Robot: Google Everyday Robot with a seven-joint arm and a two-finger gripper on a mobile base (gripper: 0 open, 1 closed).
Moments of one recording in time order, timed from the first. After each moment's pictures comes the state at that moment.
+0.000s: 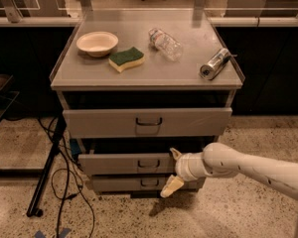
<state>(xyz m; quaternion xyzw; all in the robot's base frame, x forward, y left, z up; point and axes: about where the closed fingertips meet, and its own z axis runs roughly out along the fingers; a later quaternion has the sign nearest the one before) 0.568 -0.079 0.447 -0.58 0.72 0.17 0.33</state>
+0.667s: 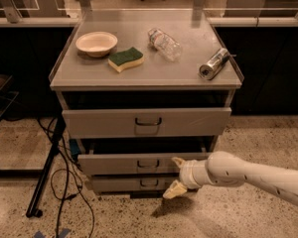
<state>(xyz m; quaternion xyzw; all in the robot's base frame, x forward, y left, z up) 0.548 -0.093 0.442 -0.58 0.73 0.15 0.33</state>
